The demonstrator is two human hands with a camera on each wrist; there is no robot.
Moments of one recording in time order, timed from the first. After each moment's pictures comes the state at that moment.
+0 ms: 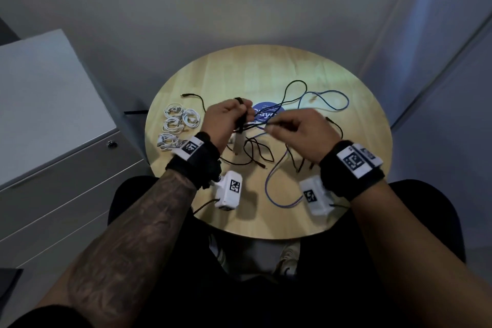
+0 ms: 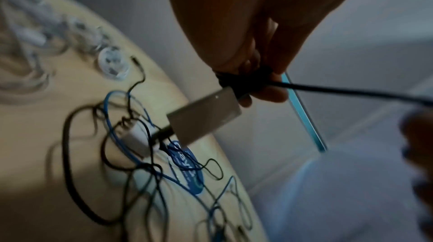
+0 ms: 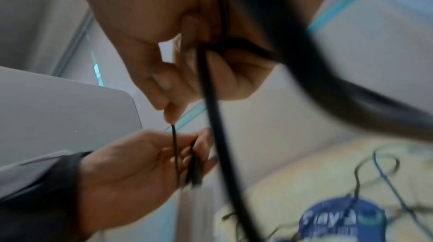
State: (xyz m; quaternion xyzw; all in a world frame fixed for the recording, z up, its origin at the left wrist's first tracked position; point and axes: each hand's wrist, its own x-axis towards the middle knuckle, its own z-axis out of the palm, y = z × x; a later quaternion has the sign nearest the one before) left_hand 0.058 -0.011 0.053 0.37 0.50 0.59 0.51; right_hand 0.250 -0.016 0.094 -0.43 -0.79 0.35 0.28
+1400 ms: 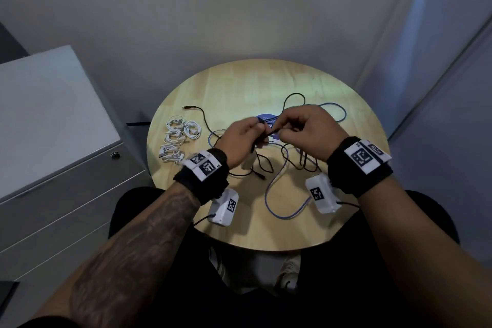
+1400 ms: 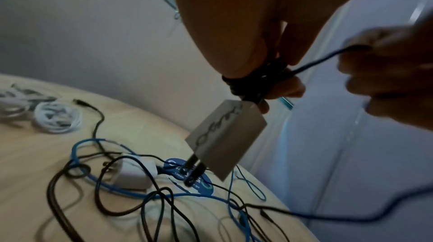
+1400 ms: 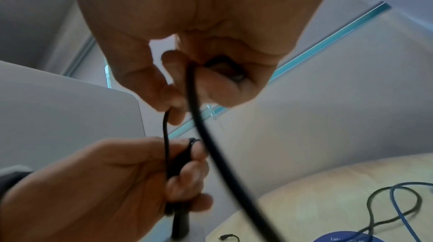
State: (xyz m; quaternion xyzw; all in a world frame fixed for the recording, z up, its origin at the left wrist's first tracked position) left_hand 0.079 -0.028 0.068 0.57 0.53 0.44 0.45; right_hand 0.258 -0.008 0.121 -0.43 -0.78 0.37 0.28
